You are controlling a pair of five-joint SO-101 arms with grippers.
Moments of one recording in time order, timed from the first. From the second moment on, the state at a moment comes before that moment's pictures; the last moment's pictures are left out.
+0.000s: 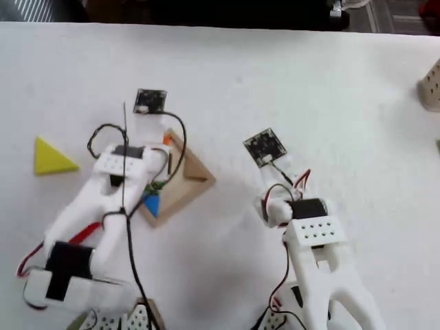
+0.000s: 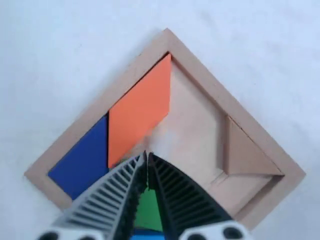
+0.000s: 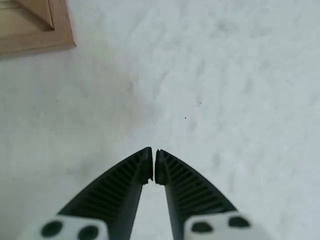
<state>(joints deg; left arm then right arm) 4.5 -3.4 40.3 40.0 5.6 -12.0 -40.8 64.5 46.3 23.4</state>
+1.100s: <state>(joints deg) 2.2 -5.2 33.9 47.5 8.7 -12.0 -40.8 64.5 46.3 23.4</state>
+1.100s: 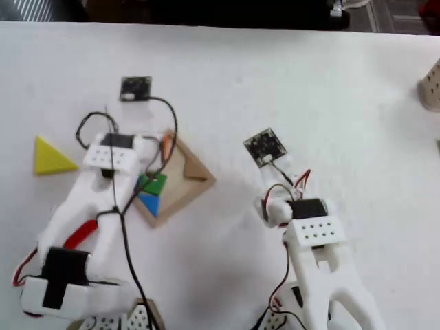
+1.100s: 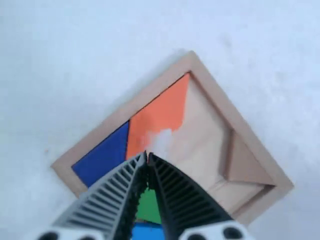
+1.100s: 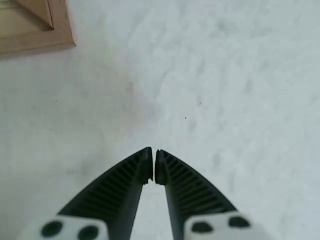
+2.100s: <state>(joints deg) 3.8 -1.9 37.1 46.0 5.5 -12.0 -40.8 64.5 46.3 23.4</state>
